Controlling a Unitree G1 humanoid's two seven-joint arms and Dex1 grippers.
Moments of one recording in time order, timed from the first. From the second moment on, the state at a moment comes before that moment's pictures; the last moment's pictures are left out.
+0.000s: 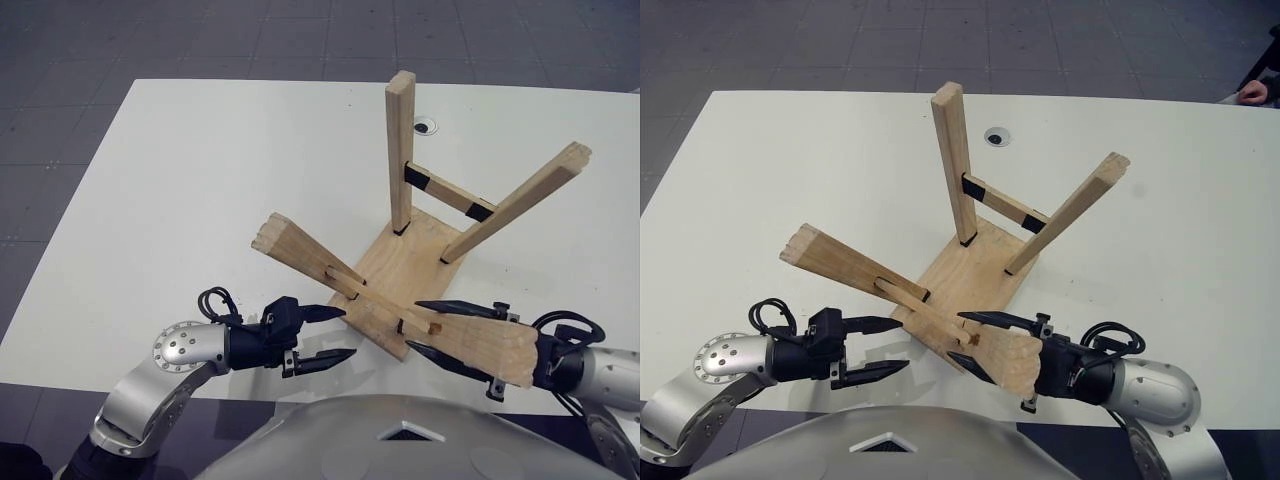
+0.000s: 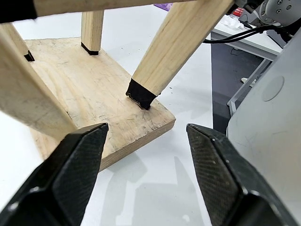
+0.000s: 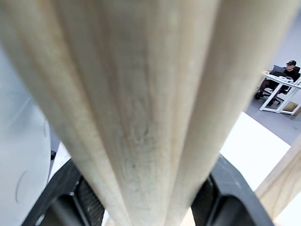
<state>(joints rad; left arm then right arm) 0.43 0.73 -0.19 -0.66 -0.51 0.40 -0.91 0.62 -0.68 0.01 -0.80 0.41 -0.11 0.95</state>
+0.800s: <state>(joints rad) 0.43 0.73 -0.18 -0.67 -0.53 0.40 -0.91 0.64 -0.69 0.01 -0.86 0.22 0.00 0.70</state>
